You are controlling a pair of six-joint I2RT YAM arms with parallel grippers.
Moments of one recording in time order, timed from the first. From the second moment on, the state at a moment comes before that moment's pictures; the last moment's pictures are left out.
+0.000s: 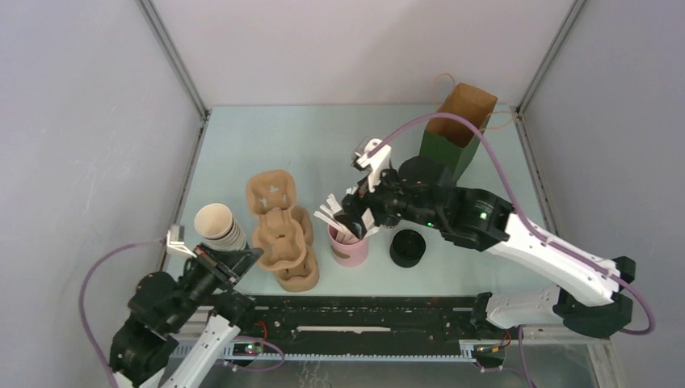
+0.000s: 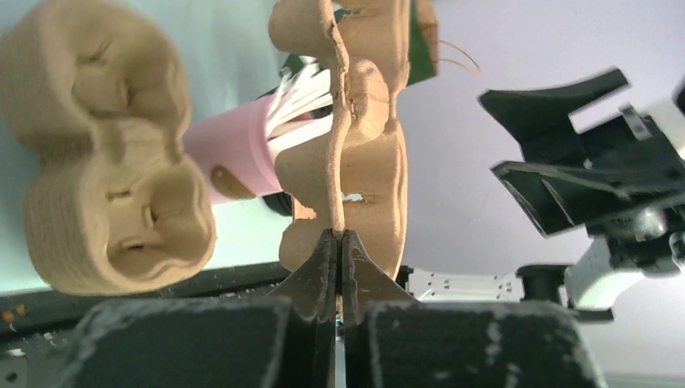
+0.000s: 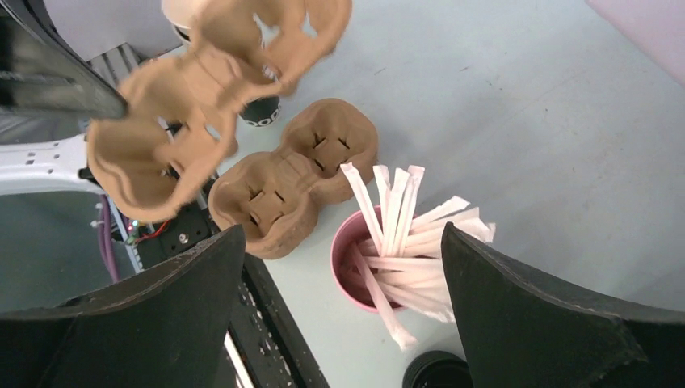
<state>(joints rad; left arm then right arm) -0.48 0.03 0.81 -0.98 0.04 -1.16 1.12 1.24 1.48 -0.58 0.09 0.07</state>
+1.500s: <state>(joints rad) -0.86 1.04 1.55 -0.71 0.17 -0.41 1.13 0.95 1.47 -0.61 0.07 -0.35</state>
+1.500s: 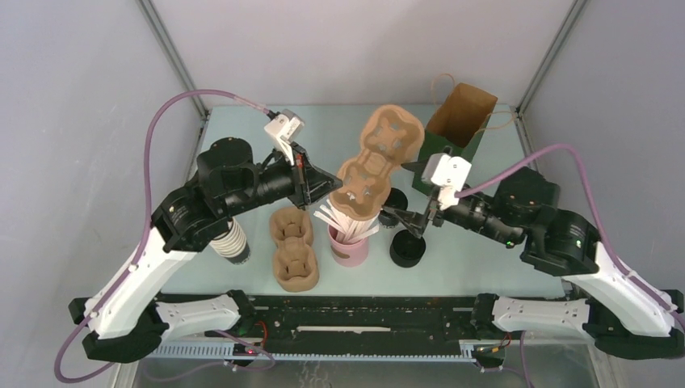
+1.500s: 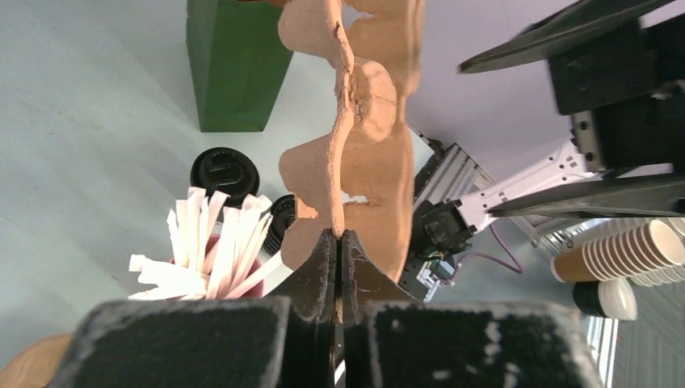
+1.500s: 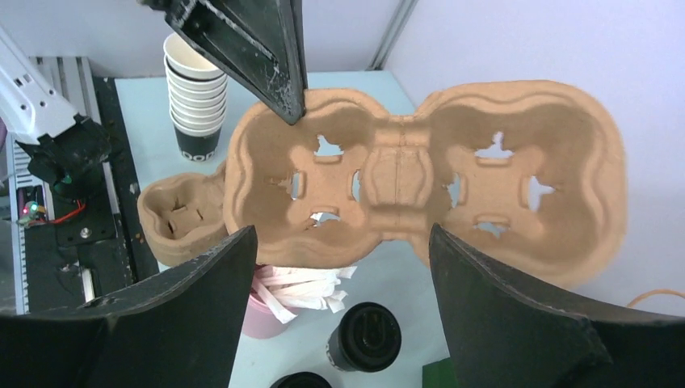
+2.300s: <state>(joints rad) -0.98 1.15 1.61 -0.73 0.05 -0.38 0.93 1.03 1.44 -0.56 -0.01 -0.36</state>
